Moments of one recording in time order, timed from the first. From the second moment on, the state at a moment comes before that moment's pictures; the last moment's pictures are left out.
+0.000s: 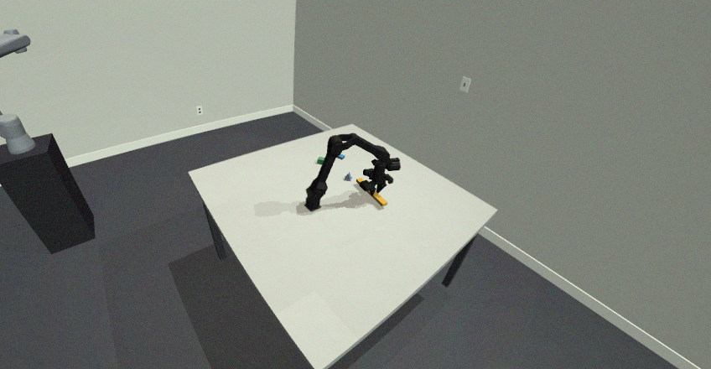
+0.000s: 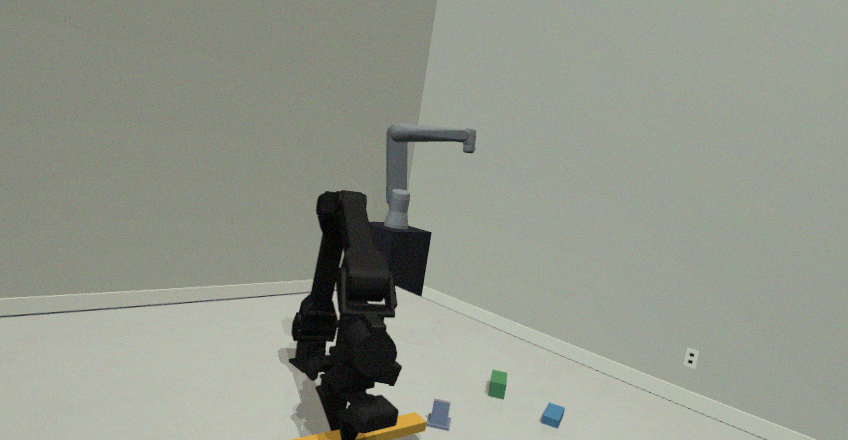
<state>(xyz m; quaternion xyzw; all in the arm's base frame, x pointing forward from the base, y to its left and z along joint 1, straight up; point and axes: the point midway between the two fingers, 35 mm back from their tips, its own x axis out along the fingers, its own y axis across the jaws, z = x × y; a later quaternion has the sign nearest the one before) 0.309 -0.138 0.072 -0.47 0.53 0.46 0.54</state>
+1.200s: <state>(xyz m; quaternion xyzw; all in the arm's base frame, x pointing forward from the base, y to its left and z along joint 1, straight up) 0.314 -0.112 0.144 -0.50 0.51 0.48 0.51</state>
